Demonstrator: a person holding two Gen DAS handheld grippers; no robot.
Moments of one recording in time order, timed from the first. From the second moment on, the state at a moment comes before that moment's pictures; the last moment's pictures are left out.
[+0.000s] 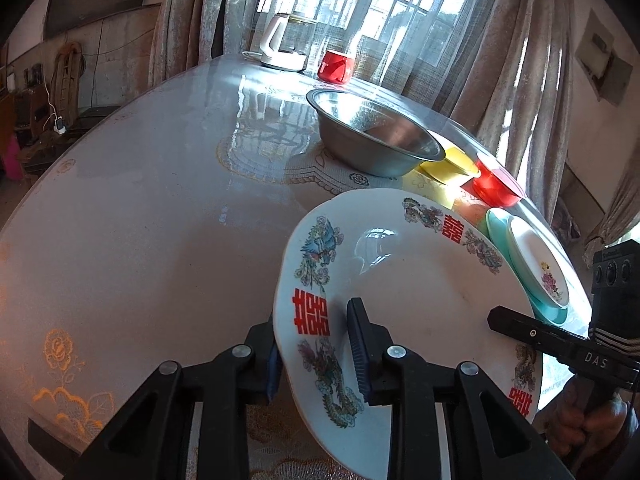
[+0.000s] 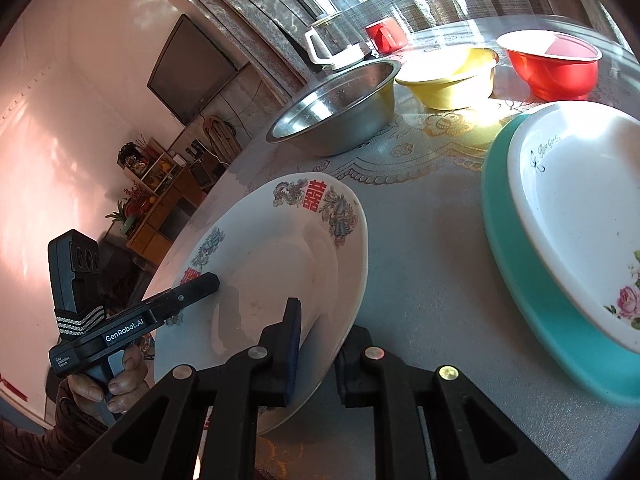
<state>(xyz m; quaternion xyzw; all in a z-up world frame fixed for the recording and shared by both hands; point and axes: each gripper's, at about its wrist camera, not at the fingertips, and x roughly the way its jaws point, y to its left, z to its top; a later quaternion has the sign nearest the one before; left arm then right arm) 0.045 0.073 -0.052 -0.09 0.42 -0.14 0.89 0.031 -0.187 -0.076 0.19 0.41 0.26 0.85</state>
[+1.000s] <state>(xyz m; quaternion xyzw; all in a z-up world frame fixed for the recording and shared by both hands) 0.070 -0.096 -0.002 0.01 0.38 -0.29 0.88 0.000 -0.329 -0.027 0.21 0.33 0.11 0.92</state>
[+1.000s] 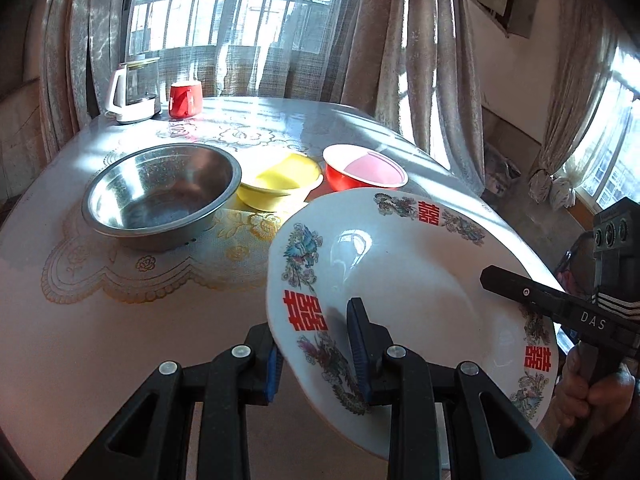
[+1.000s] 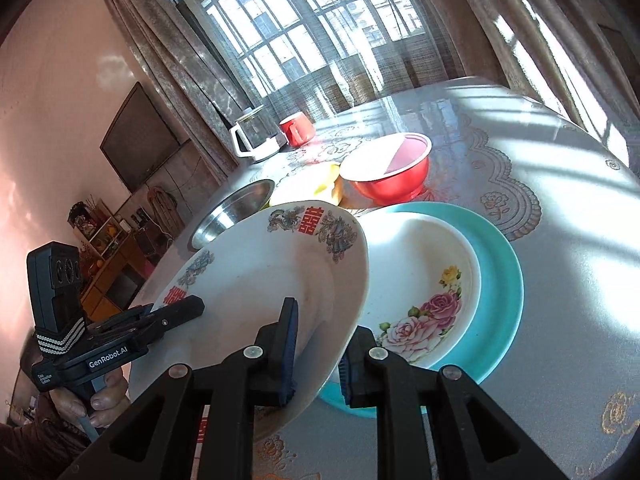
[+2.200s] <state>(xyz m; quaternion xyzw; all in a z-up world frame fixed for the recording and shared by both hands) 0.102 -0.170 -0.034 0.03 0.41 -0.28 0.87 0.025 -0.383 -0.060 0.22 0.34 0.00 0.92</state>
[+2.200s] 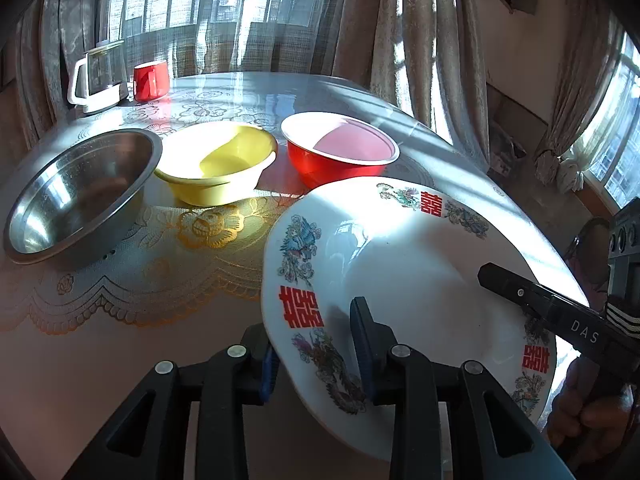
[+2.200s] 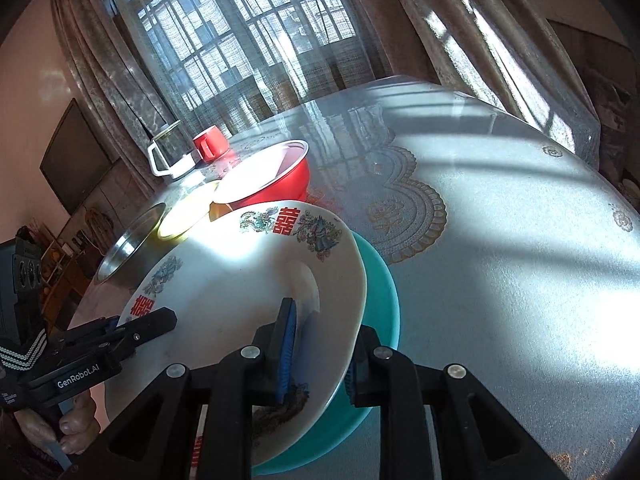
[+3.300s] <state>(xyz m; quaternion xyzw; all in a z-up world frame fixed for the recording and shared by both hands) 0.057 -0.119 0.000 0.03 0.37 -0.23 0.90 -0.012 -0.377 -0.040 0.24 0.33 -0.04 0.91</state>
